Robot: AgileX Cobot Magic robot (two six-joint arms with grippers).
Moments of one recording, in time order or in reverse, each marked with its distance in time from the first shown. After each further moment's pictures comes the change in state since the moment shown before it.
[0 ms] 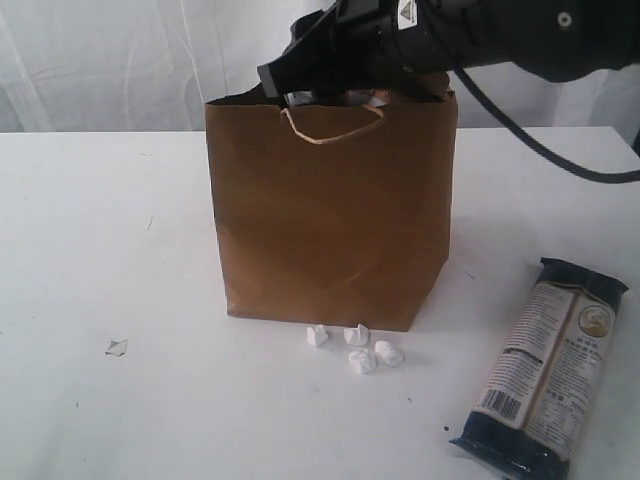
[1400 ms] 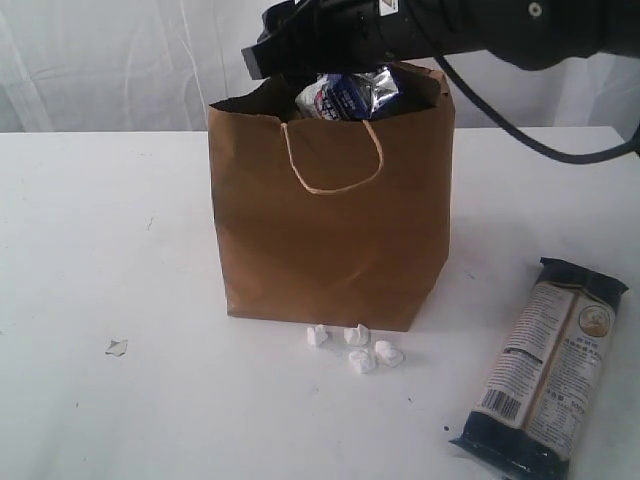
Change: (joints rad) left arm 0.000 0.000 0.000 0.000 0.000 0.000; right arm 0.000 0.040 -0.056 0.000 -0.036 -0.002
